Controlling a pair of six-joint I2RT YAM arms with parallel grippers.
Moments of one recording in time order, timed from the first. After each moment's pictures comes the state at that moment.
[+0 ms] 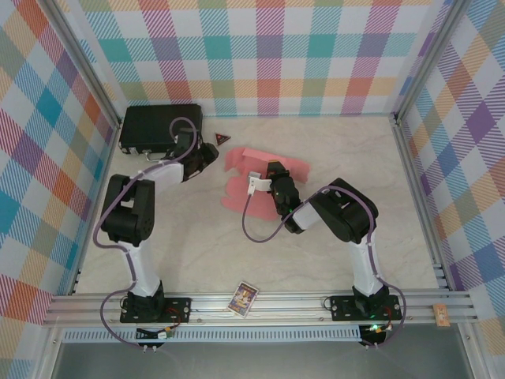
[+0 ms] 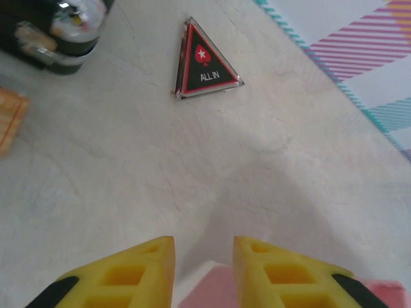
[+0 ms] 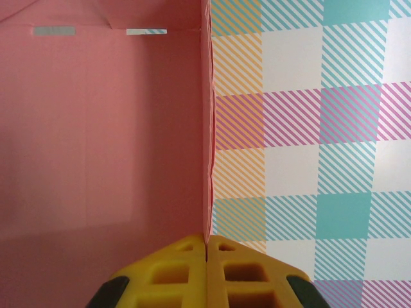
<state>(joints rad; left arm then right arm) -0.21 1.96 1.30 -0.03 0.13 -0.78 0.69 2.12 0.88 1.19 0.49 -1.45</state>
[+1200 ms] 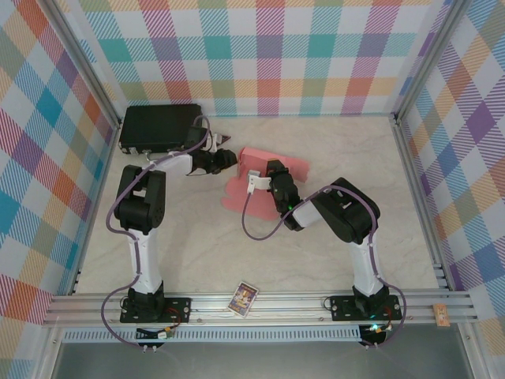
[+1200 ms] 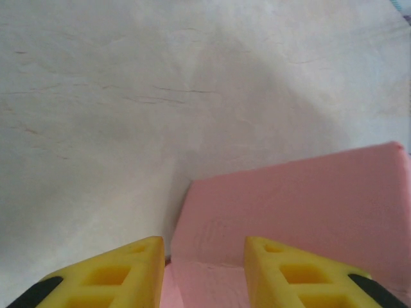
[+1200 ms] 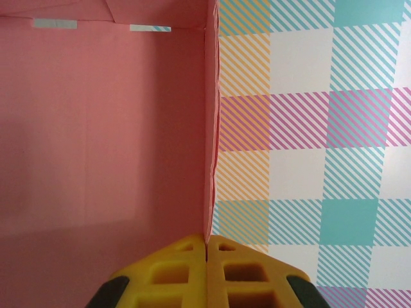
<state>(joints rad) -0.24 2.09 1.46 -0.23 0.53 -0.55 0.69 2.10 0.90 1.11 0.48 -1.45</state>
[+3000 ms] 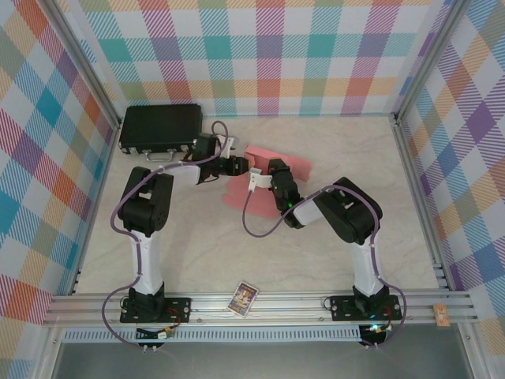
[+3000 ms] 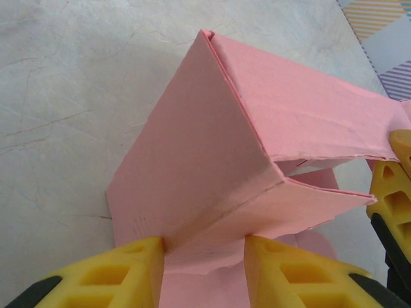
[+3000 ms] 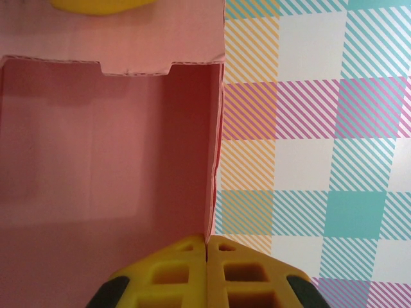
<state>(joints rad) -0.31 2.09 1.33 0.07 0.60 -0.27 0.68 2.08 0.92 1.04 0.51 -1.45</state>
